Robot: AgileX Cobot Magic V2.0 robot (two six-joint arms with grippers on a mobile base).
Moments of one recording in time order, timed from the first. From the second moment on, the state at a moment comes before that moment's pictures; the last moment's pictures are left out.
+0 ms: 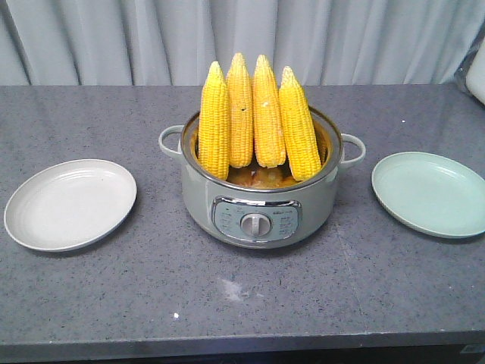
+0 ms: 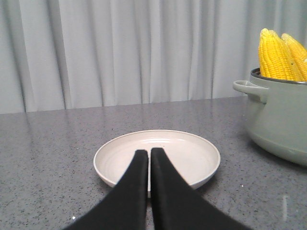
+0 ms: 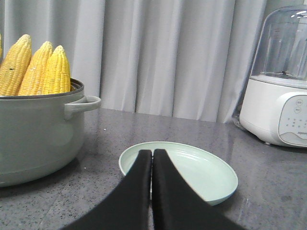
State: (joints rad) left arm -0.07 -0.01 0.03 0.06 -0.01 -0.06; right arm 0.02 -0.01 0.03 -0.04 -0.03 -0.02
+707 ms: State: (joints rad) left arm -0.07 -0.01 0.03 0.06 -0.01 -0.06; right arm 0.02 -0.01 0.03 -0.04 -0.03 -0.02
